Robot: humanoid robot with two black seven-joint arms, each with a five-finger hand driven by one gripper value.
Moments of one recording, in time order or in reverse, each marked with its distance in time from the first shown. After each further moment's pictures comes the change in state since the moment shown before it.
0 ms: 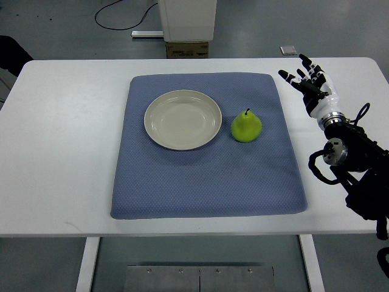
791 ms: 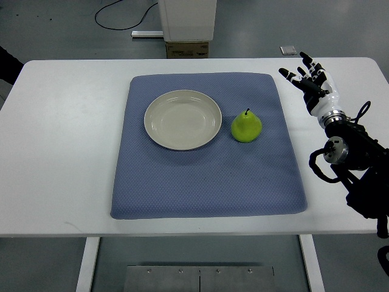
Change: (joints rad) left arm 0.000 0.000 0.000 0.000 0.000 0.000 0.000; right arm 0.009 -0.003 0.000 0.000 0.000 0.003 -0.001
